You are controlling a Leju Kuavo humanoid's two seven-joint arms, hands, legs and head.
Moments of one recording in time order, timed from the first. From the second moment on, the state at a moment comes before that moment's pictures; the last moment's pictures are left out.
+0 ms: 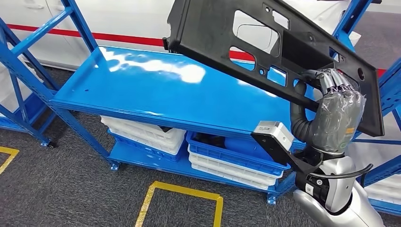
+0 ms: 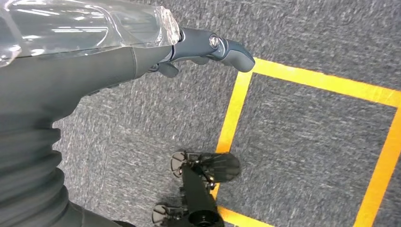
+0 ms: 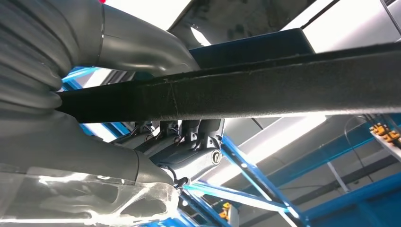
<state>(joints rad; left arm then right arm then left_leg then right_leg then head) -0.17 -0.18 1.54 -0.13 -1.36 0.19 -0.41 -0.39 -0.46 0.48 -1.86 1.28 -0.30 0.58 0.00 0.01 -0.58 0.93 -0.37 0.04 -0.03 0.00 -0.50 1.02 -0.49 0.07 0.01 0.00</state>
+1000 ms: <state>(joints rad) -0.19 -0.17 1.54 -0.13 -1.35 0.19 -0.40 -0.42 -0.40 0.51 -1.82 1.21 -0.43 0.56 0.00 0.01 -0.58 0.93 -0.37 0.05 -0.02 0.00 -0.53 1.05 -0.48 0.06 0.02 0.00</state>
